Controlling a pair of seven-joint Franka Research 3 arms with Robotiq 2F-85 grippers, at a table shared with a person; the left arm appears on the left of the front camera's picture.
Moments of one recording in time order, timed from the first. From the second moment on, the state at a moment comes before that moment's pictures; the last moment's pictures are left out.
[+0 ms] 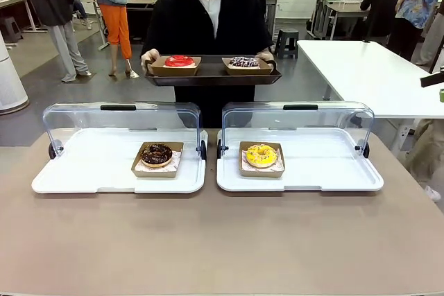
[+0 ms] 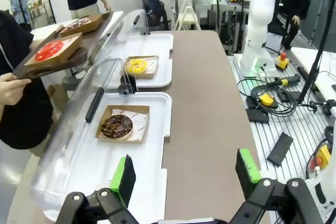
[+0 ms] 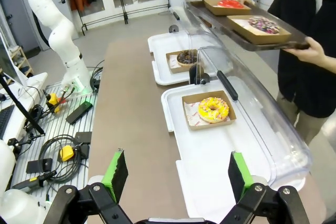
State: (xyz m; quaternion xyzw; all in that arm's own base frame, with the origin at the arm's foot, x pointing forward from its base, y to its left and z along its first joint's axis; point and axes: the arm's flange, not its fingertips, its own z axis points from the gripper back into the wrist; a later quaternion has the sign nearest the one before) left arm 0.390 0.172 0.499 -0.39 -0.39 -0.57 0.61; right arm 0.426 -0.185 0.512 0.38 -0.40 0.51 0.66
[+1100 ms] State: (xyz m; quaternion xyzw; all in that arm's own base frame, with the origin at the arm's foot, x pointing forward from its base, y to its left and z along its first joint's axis) left arm 0.389 0.172 0.469 -0.39 -0.39 -0.56 0.61; right arm 0.426 -0.185 0.512 0.38 -0.40 0.51 0.66
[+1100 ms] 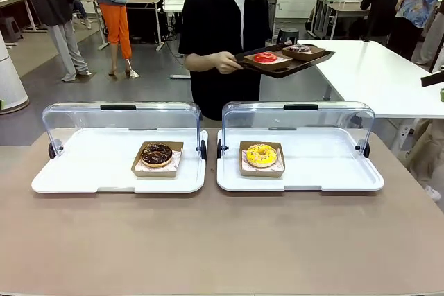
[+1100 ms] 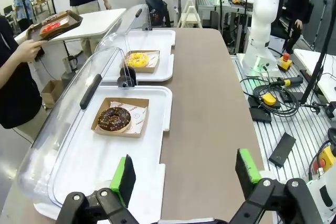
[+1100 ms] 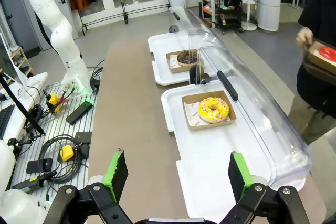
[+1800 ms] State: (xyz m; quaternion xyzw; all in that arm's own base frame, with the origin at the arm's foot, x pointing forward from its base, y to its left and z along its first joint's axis) left arm 0.389 0.172 0.470 -0.39 -0.39 -0.56 0.61; right arm 0.426 -0.185 0.512 0.38 -0.40 0.51 0.66
